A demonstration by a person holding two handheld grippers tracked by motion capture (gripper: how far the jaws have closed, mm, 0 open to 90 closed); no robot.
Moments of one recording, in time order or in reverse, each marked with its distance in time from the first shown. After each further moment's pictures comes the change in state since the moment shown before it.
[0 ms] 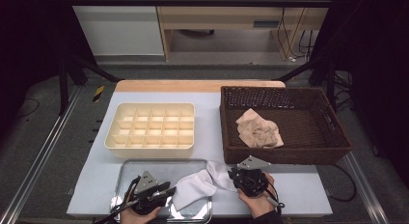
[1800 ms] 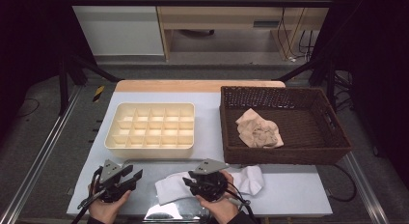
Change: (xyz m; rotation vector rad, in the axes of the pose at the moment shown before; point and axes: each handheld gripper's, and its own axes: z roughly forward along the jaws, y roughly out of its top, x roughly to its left) left arm 0.067 0.002 -0.055 -0.079 0.292 -0.082; right arm 0.095 0.046 0.027 -0.071 0.247 -0.120
